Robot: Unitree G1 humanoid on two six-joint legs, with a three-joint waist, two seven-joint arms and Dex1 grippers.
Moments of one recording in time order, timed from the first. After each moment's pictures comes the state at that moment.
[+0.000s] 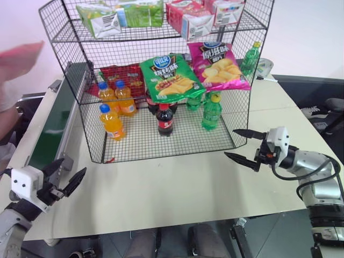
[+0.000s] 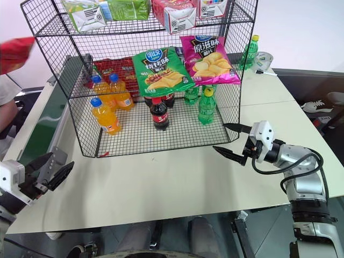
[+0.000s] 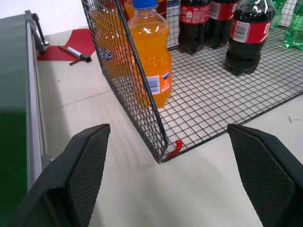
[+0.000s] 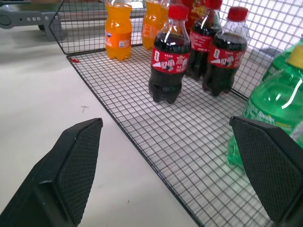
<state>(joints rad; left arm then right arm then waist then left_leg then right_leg) 0.40 0.52 0.57 -0.24 -0.53 0.08 -0.77 -0.24 -0.68 -0.14 0.18 0.43 -0.07 1.21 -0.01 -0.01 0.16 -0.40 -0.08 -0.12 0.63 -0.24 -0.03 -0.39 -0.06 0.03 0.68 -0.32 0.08</state>
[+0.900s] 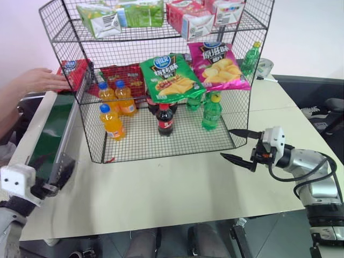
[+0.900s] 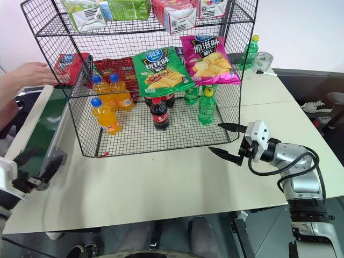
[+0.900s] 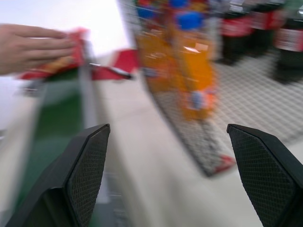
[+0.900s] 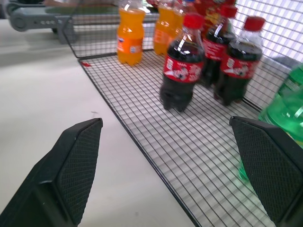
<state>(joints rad) 0.34 0.49 0.63 -0.17 -0.44 -0.05 -0.62 -0.24 -0.67 -0.12 0.09 0.45 -0.03 1.21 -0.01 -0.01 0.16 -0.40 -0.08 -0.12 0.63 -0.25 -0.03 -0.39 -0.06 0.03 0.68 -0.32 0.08</state>
